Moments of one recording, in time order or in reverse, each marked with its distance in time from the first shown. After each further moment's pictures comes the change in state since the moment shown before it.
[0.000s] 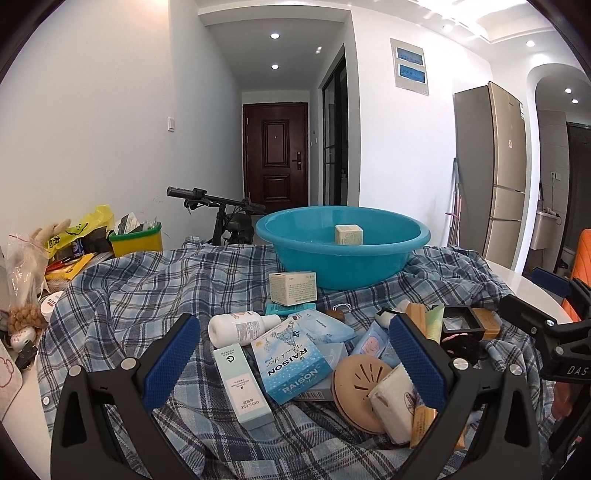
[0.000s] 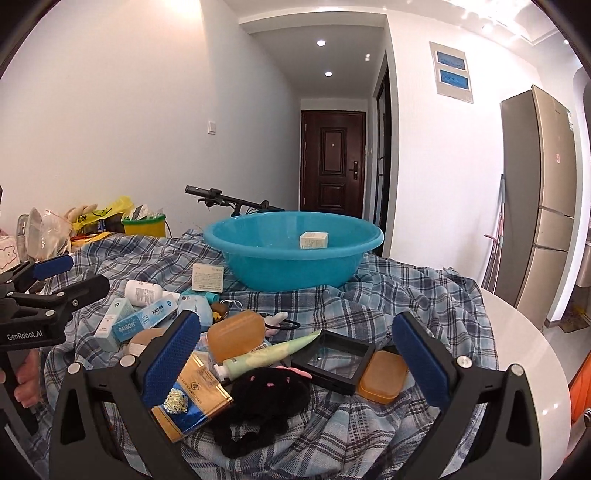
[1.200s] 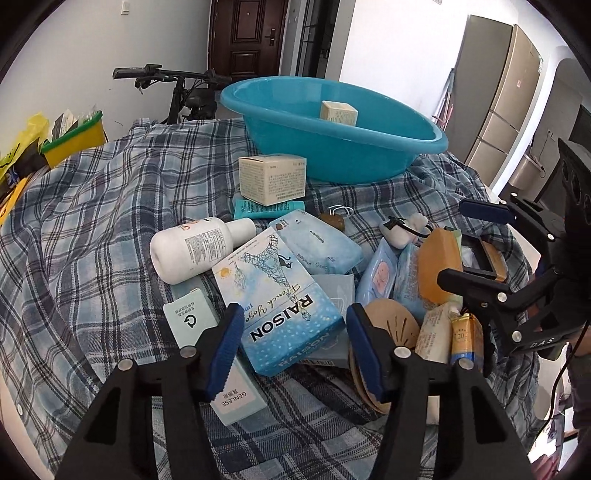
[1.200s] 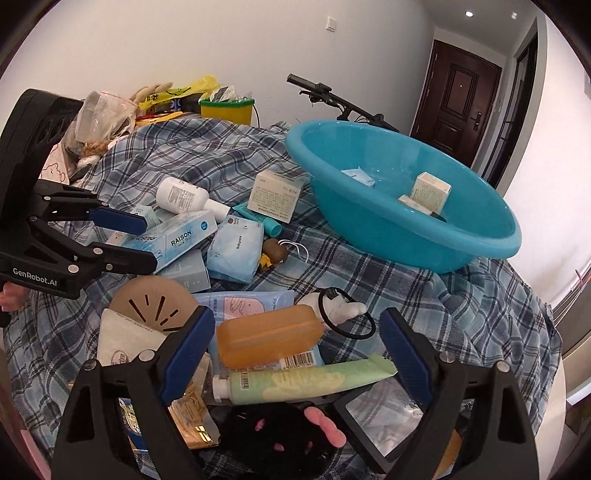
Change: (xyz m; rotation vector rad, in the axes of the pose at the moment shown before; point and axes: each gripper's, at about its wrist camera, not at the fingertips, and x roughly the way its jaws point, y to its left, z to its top) left arm 0.109 0.020 0.001 -0.043 0.545 -0.163; right arm 0.125 0.030 0.016 -0.333 0.393 0.364
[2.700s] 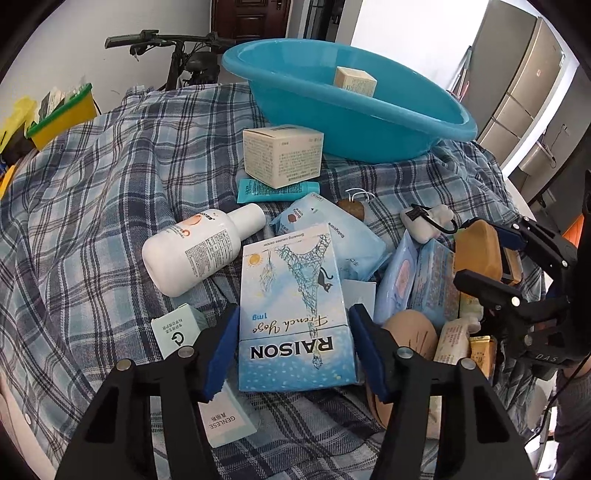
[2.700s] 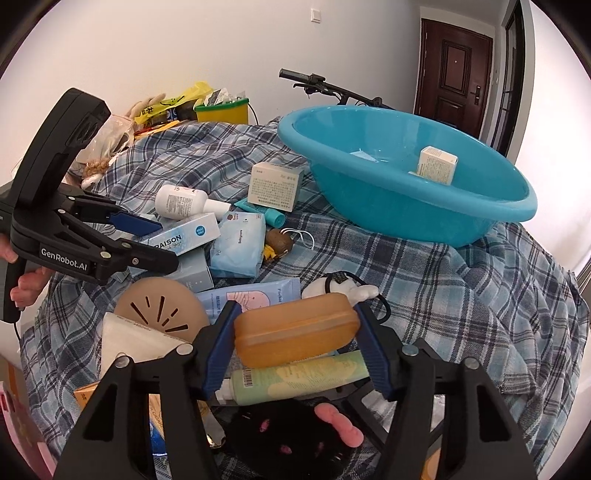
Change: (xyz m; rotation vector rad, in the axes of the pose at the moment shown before) left arm 0.028 0.005 0.022 -0.009 0.159 0.027; right arm 0.008 -0.013 -0.010 0.119 0.005 0.078
